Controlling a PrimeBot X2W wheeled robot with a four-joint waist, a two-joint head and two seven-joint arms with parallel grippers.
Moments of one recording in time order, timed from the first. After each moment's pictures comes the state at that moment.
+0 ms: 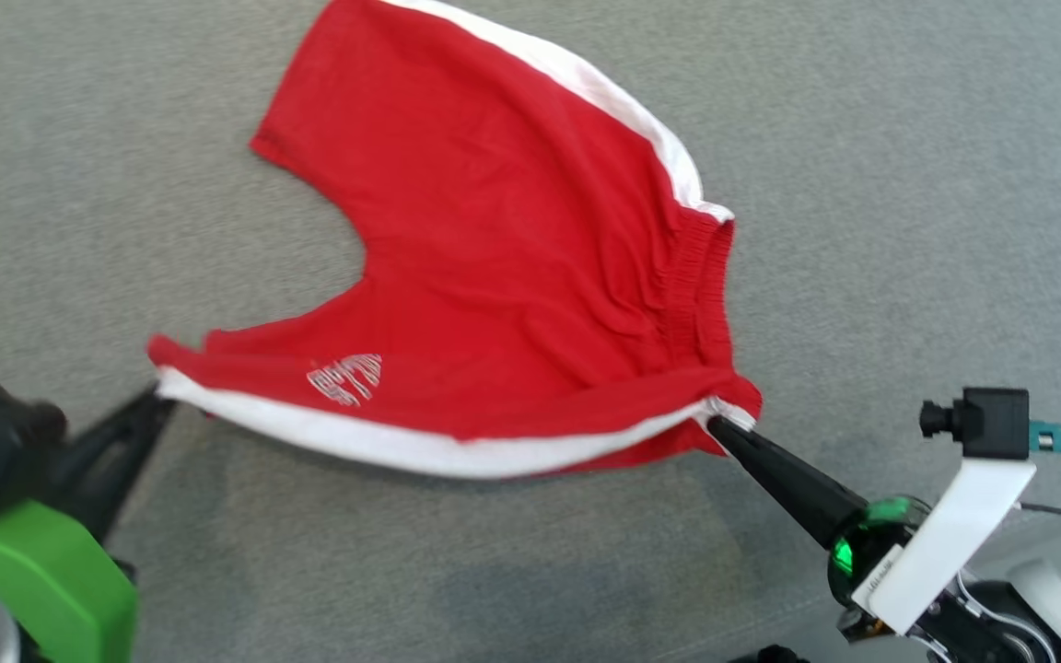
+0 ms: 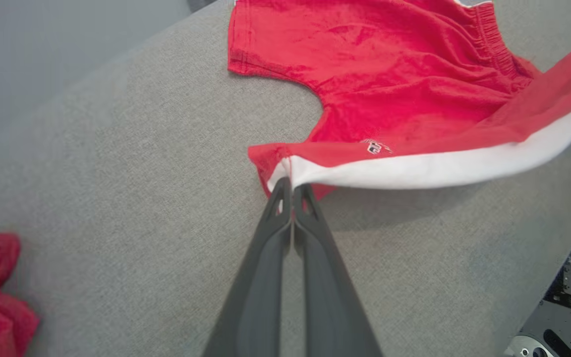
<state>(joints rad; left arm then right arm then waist) -0.12 1.11 -0.42 -0.74 -0.81 0.34 0.48 -0.05 -0.49 0.43 -0.30 1.35 0.13 0.18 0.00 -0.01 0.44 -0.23</state>
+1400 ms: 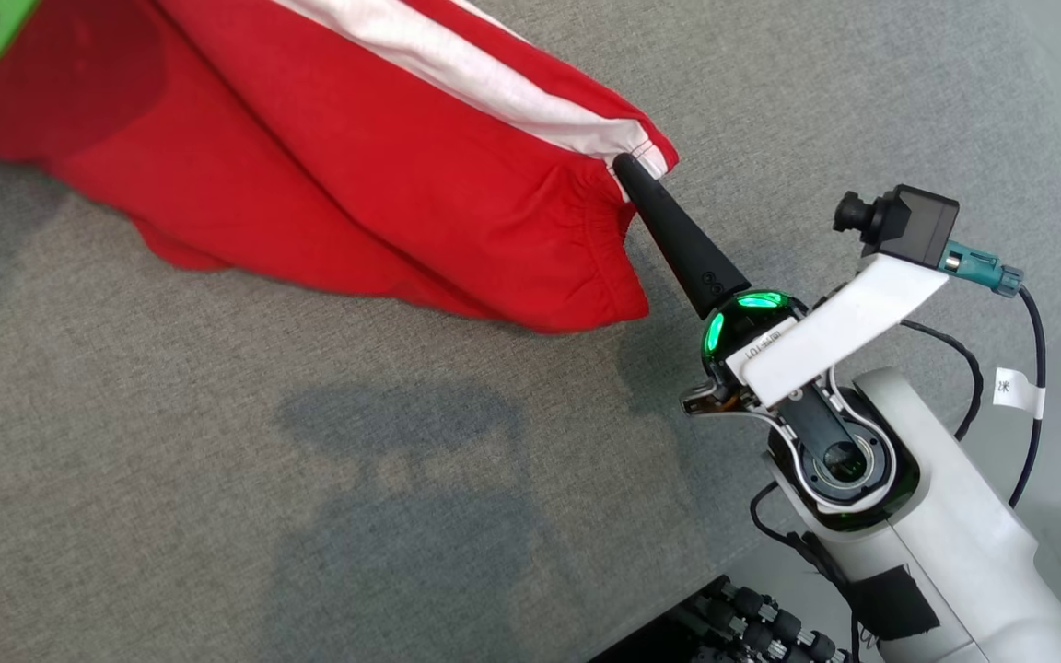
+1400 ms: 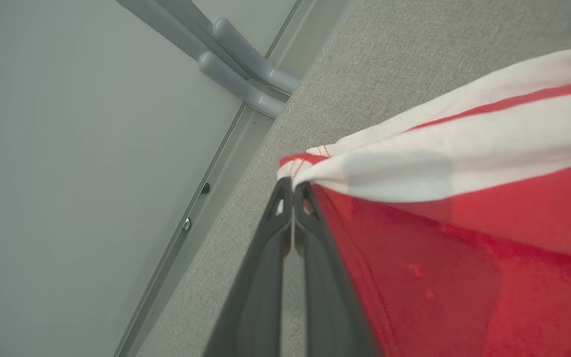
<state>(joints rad) -1.50 0.75 -0.93 0.12 -0.62 -0.13 1.03 -0.50 -0.14 0.45 -0.04 1.40 0.13 0.02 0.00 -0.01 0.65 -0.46</state>
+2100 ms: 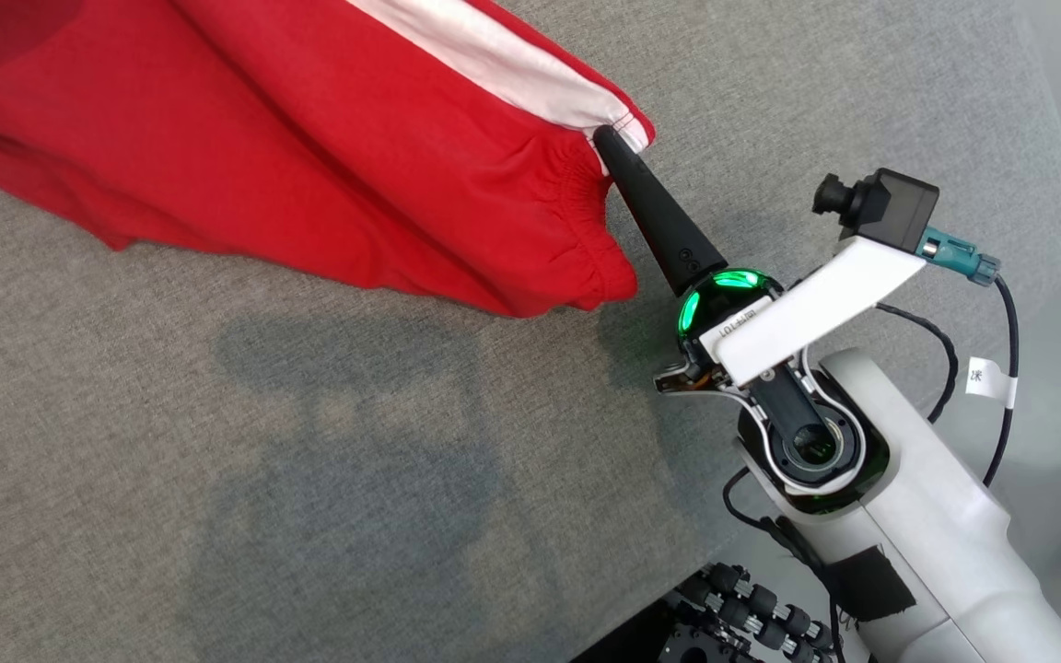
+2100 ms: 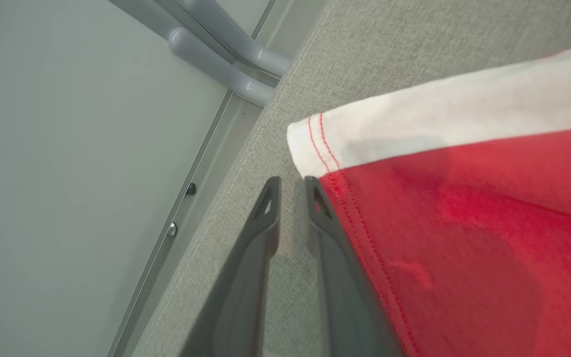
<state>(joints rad) -1.65 0.76 -1.15 0.32 -0.64 -0.13 0.87 -0.56 -0.11 0.50 0.01 1.42 0.13 -0.06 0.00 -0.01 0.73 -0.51</state>
